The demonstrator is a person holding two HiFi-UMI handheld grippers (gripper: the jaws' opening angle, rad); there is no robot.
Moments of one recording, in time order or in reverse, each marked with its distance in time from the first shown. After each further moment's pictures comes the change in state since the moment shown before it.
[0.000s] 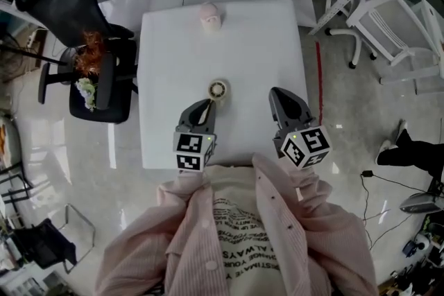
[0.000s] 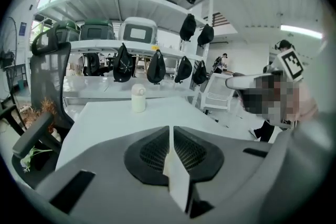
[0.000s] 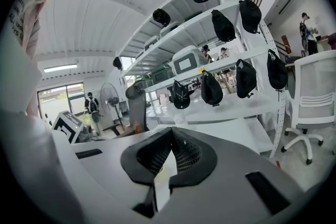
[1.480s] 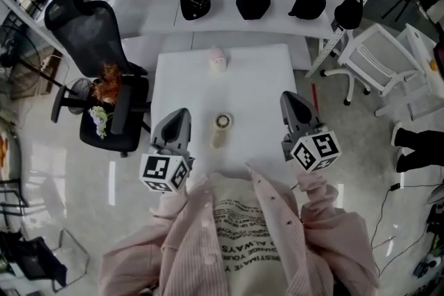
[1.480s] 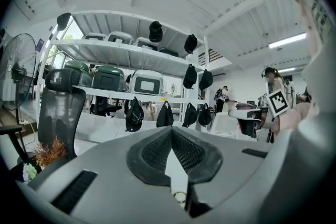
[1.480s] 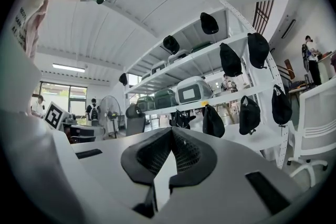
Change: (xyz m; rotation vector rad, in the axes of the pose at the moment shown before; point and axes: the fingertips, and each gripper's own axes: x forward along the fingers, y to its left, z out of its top) left arm -0.115 0.045 0.142 0.029 -0.435 0.049; right arm -0.019 0.003 0.115 -0.107 -0.249 0.003
